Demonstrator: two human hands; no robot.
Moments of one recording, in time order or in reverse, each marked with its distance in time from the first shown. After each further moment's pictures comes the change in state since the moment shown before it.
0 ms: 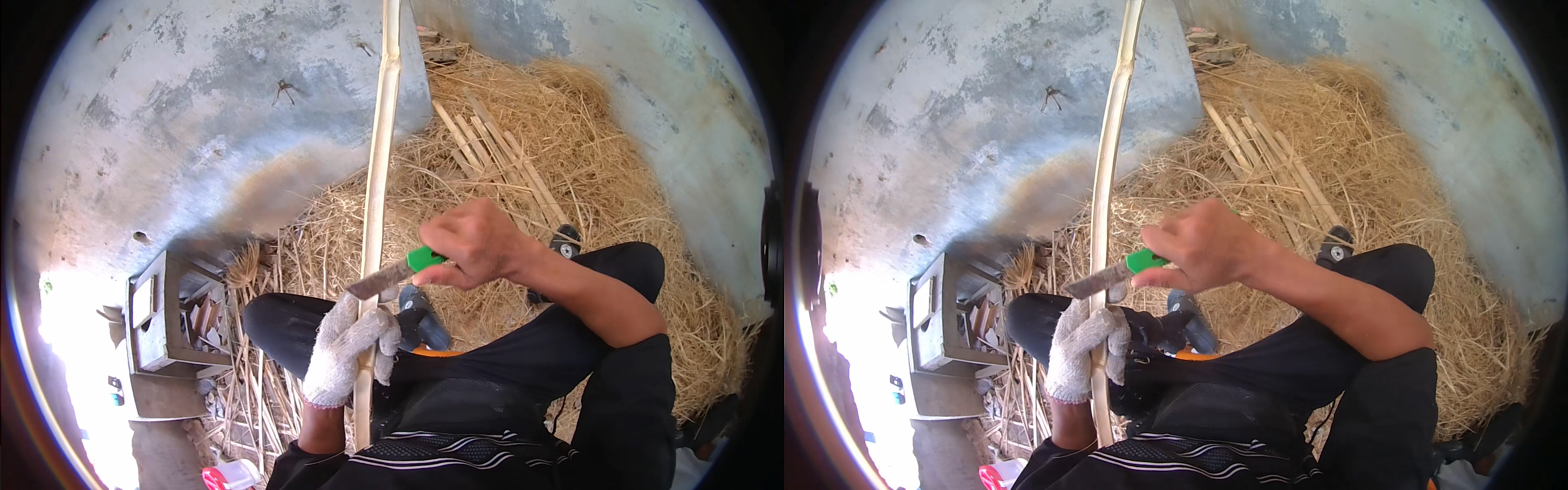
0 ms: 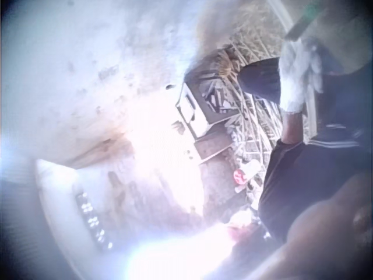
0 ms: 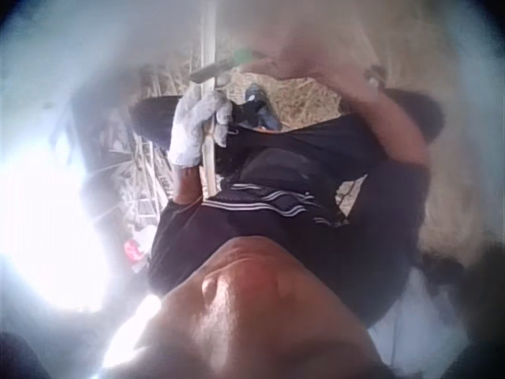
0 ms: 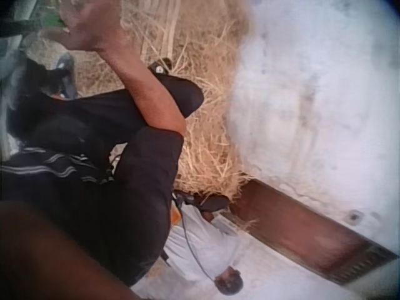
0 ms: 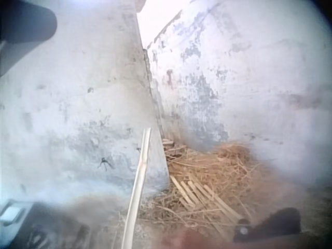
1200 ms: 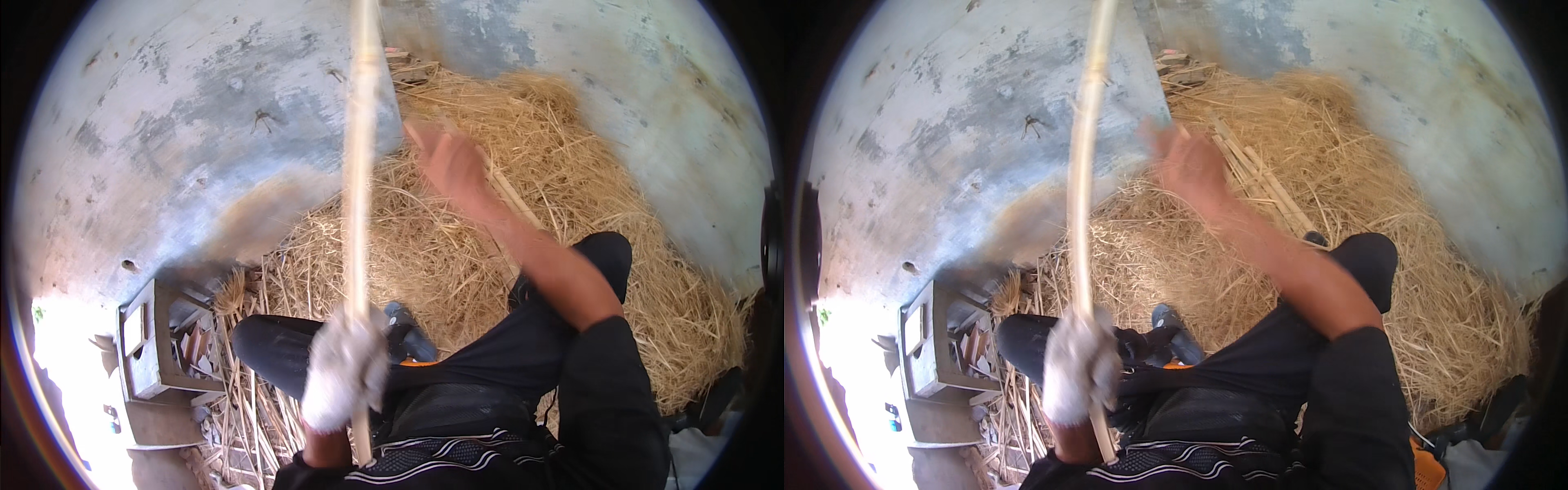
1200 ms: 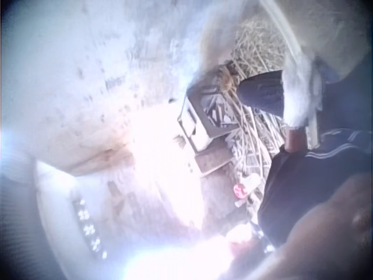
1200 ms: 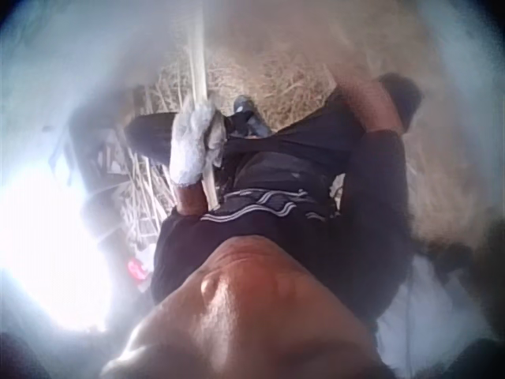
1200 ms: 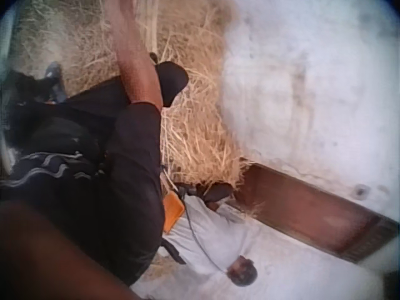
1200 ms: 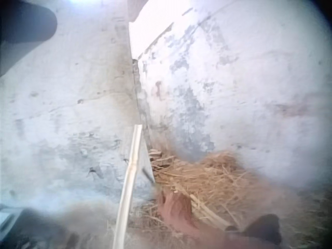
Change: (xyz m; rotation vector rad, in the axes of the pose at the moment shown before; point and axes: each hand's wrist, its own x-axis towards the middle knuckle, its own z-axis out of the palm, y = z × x) left_hand -0.022 0.006 0.035 0.181 0.009 -0.028; right_hand 0.012 0.092 -0.009 -0.407 0.307 0.609
